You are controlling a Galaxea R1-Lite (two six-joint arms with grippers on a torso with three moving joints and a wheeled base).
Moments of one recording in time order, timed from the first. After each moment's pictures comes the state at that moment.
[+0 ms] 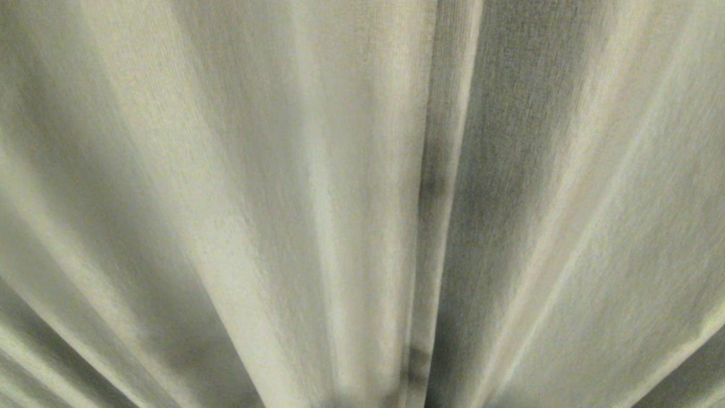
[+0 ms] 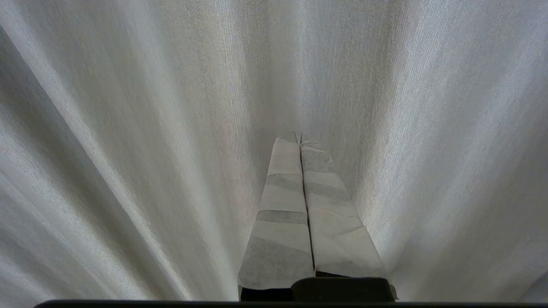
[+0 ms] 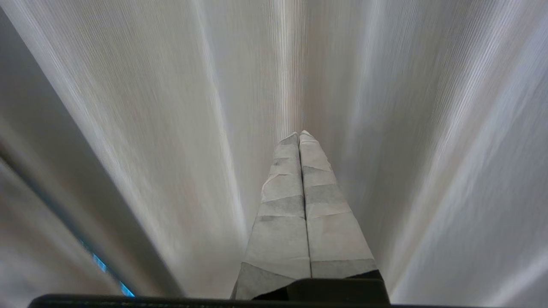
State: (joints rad) left arm 0.01 0.00 0.00 -0.03 0.00 0.04; right arm 0.00 0.00 0.00 -0.05 -0.05 0.04
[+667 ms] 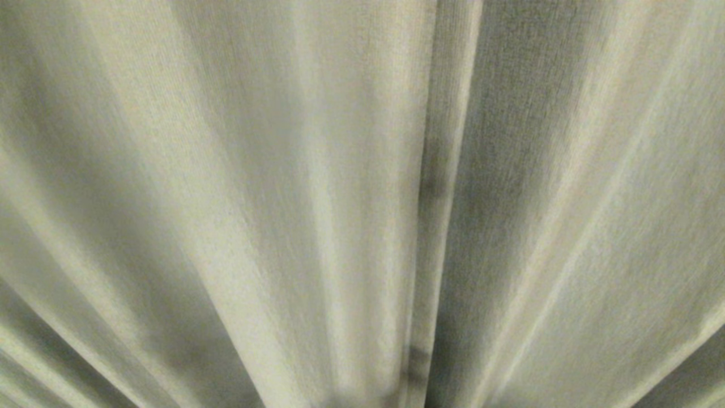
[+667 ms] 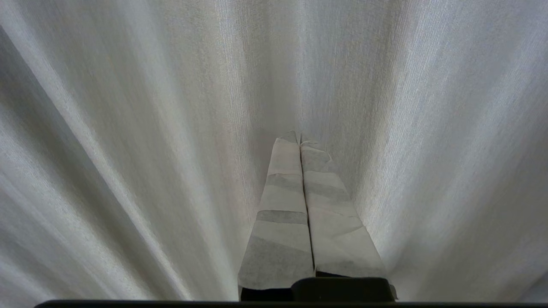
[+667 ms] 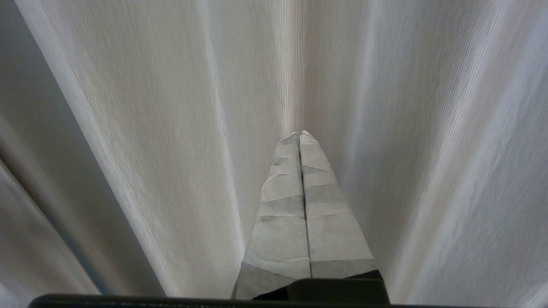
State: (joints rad) left arm 0.01 0.00 0.00 -0.03 0.00 0.04; right arm 0.00 0.04 -0.13 -0.06 -0.04 0.03
